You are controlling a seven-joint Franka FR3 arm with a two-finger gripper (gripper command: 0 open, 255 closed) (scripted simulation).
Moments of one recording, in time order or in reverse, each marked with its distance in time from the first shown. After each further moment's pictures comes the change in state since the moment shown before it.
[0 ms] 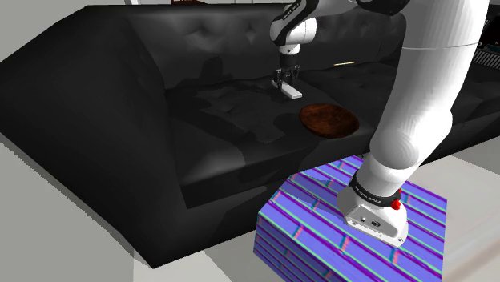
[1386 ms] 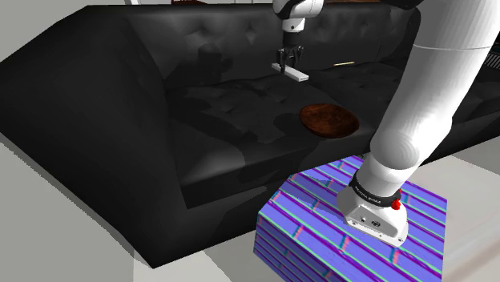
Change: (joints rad) arm 0.008 -0.096 -0.011 0.110 -0.037 -0.201 0.021
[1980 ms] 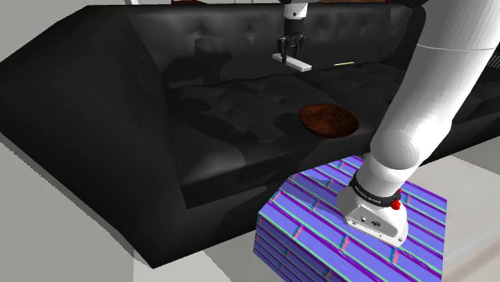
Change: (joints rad) arm 0.003 -0.031 -0.001 0.079 -0.011 -0.108 0.008
